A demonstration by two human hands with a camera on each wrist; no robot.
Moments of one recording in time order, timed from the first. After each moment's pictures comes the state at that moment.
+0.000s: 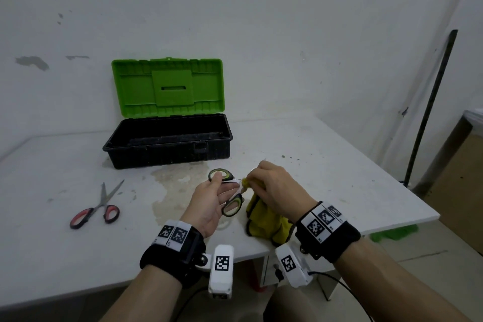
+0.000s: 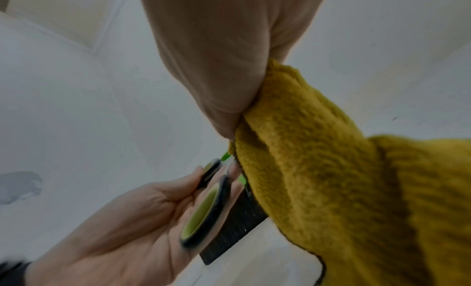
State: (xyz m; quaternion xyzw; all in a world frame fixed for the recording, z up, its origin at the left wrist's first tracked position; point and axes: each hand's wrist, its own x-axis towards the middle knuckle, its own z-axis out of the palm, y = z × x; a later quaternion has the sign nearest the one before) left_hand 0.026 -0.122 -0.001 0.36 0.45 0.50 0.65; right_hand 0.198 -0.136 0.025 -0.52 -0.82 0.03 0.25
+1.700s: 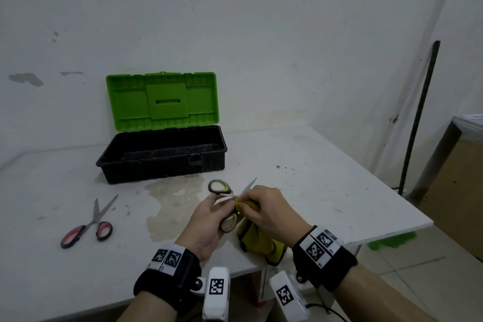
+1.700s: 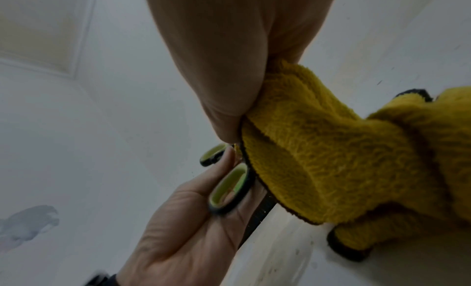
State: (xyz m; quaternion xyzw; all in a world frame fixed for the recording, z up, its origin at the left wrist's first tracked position) left_hand 0.027 -0.126 -0.018 0.39 0.38 0.48 0.69; right_hand 0.192 -0.147 0.012 -0.53 -0.78 0.12 0.31
